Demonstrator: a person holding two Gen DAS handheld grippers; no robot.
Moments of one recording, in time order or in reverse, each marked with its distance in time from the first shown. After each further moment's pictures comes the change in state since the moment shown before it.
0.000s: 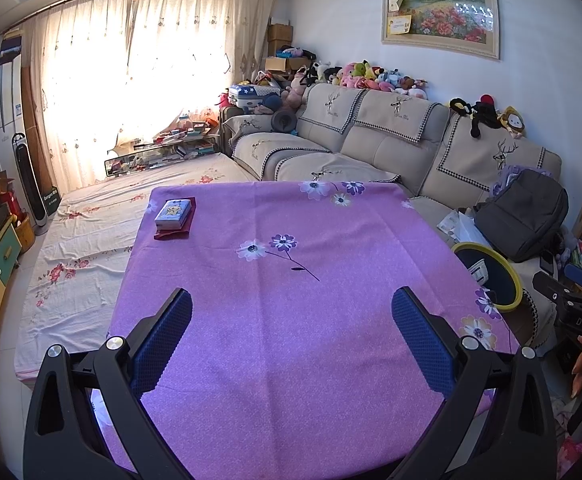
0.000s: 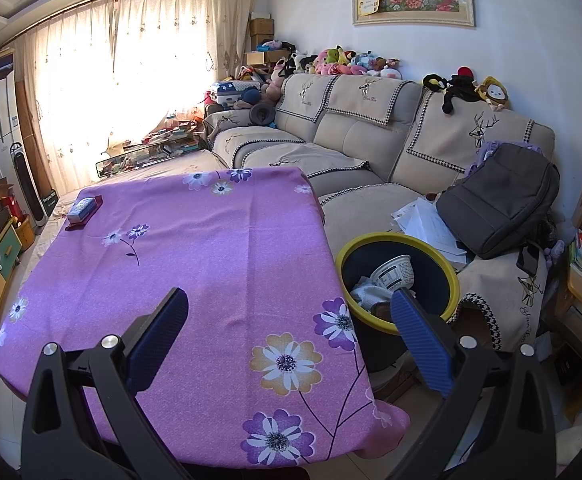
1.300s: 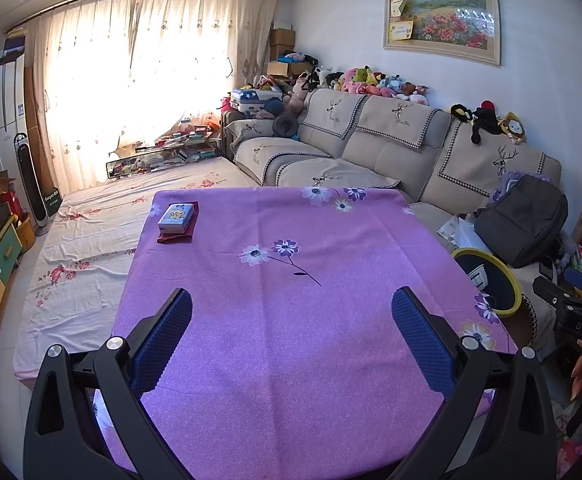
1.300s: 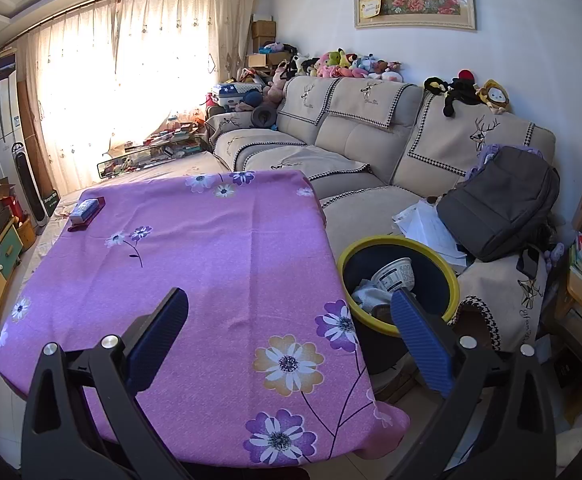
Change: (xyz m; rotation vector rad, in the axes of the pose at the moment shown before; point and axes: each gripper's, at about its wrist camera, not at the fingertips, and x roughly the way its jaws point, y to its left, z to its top) left arm -0.006 0.003 0.006 -0.012 -0.017 0.001; right arm -0.003 -0.001 0.000 -0.005 -0.006 0.002
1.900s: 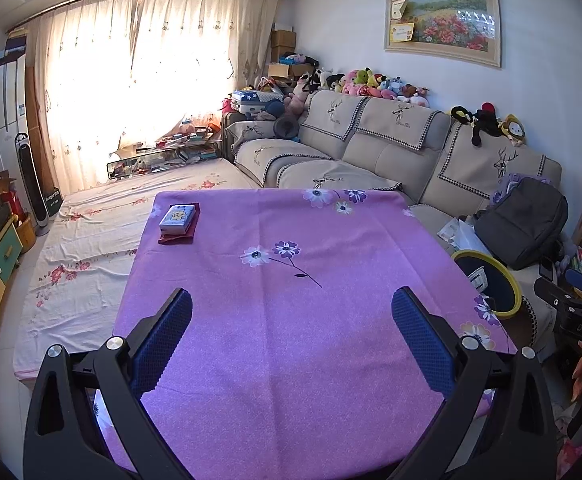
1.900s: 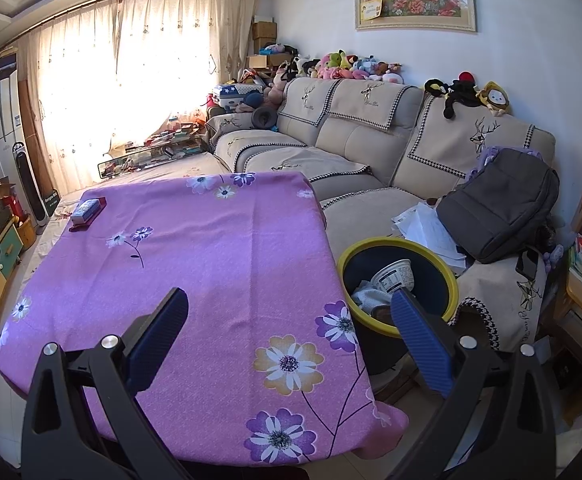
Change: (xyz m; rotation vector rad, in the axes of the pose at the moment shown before) left arm -0.002 0.001 0.001 -0.004 -0.005 -0.001; right arm 0.000 0.001 -0.001 -0.002 -0.001 0.000
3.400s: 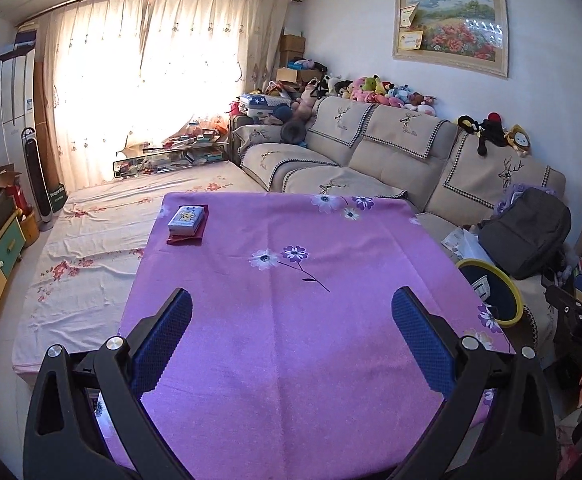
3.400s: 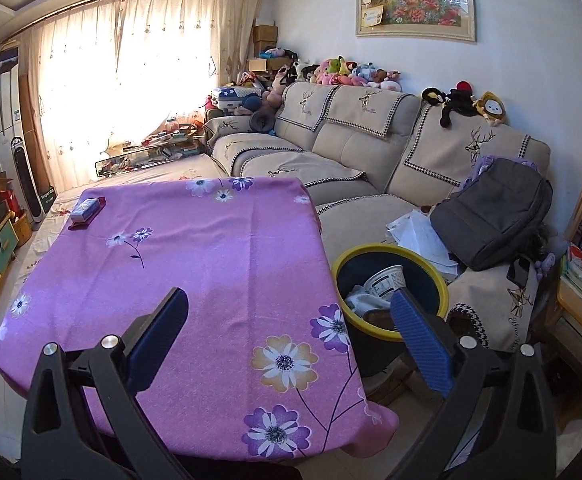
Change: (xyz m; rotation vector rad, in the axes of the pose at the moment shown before) left arm -0.008 0.011 0.000 -0.022 -0.015 0.014; right arm -0.011 0.000 0.006 -0.015 -0.012 -0.014
